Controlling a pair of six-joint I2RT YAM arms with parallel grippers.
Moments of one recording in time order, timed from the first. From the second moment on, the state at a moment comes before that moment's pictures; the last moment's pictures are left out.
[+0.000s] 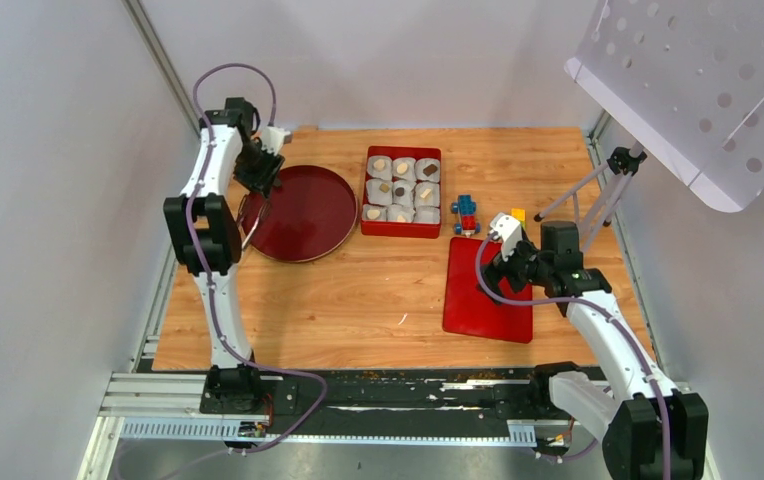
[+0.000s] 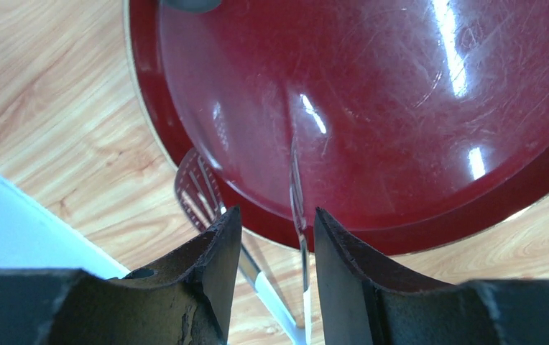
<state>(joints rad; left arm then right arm) 0.04 2.19 2.12 -1.22 0.15 0.55 0.12 0.98 0.63 -0.46 -0.55 -0.55</state>
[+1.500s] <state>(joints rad) -0.05 2.15 2.31 -1.44 0.19 0.55 0.20 1.05 0.83 -0.47 -0.60 -0.54</state>
